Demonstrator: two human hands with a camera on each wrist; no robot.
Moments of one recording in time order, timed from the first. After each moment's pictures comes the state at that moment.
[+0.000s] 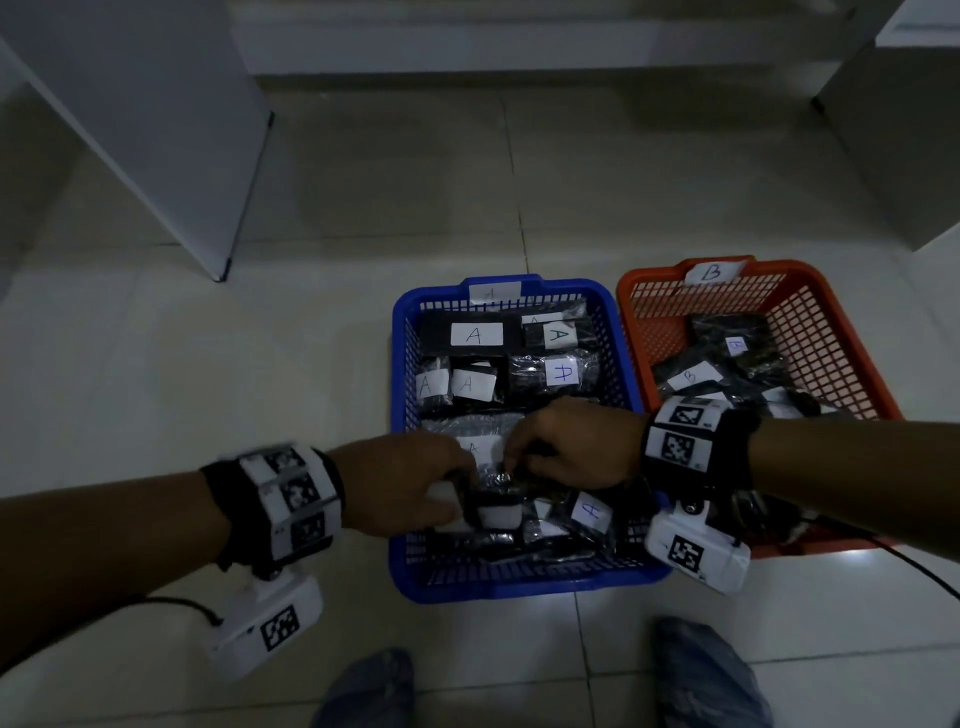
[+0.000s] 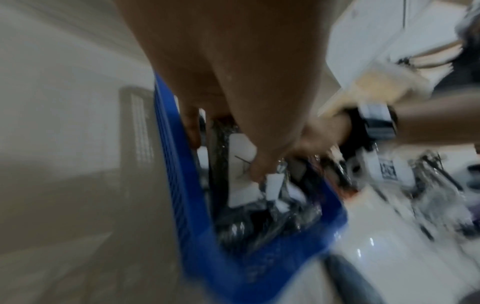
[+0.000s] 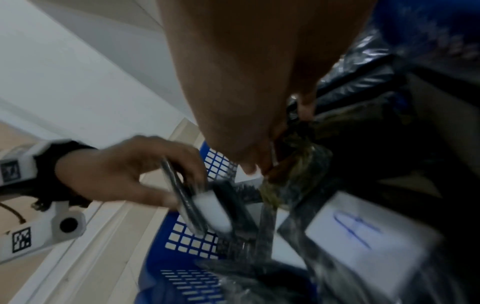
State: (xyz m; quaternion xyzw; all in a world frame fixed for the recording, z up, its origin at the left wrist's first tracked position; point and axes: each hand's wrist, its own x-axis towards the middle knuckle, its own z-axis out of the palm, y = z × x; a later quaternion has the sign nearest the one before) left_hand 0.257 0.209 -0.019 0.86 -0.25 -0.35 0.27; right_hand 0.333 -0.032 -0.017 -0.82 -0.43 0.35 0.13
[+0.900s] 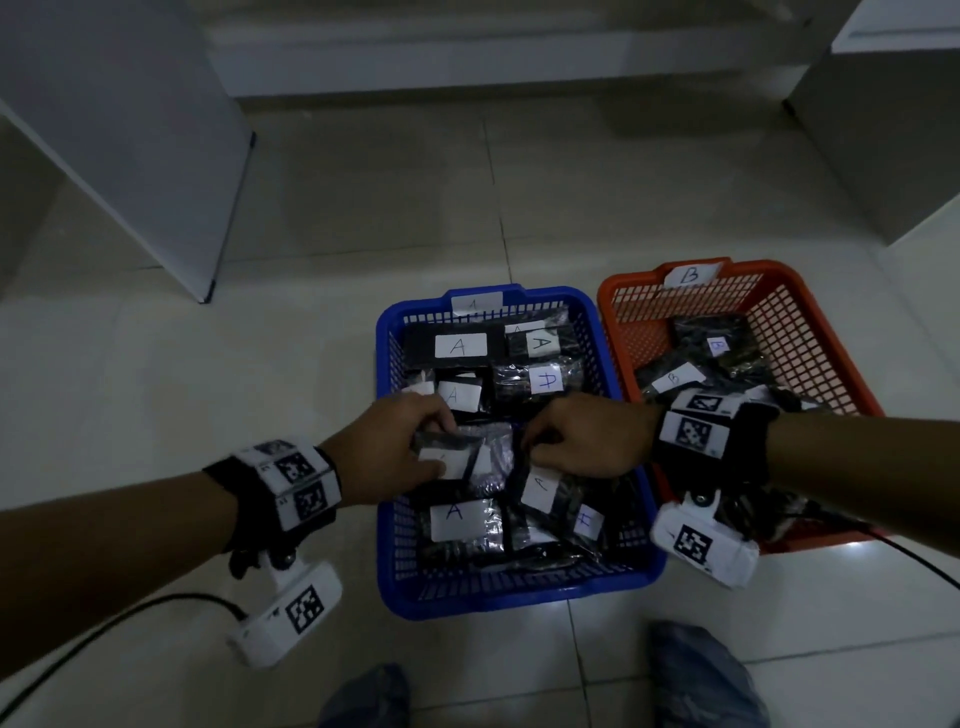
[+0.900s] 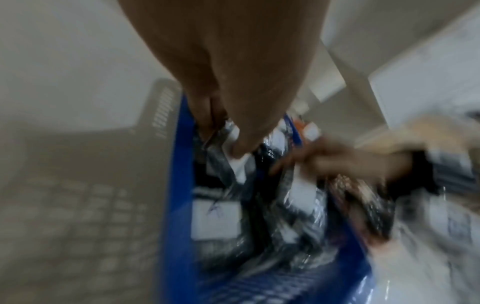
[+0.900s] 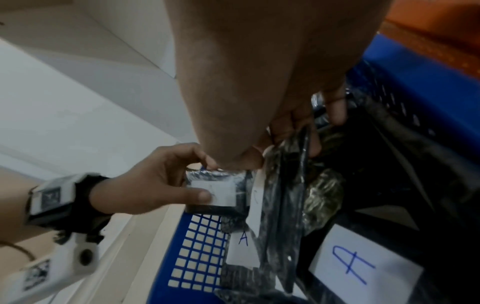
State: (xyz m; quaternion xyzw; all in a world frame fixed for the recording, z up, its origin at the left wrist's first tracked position) left_hand 0.283 0.209 -0.024 0.91 -0.13 -0.21 0.33; right_hand 0.346 -0.054 -0.014 -0.85 -0.34 0.38 0.15
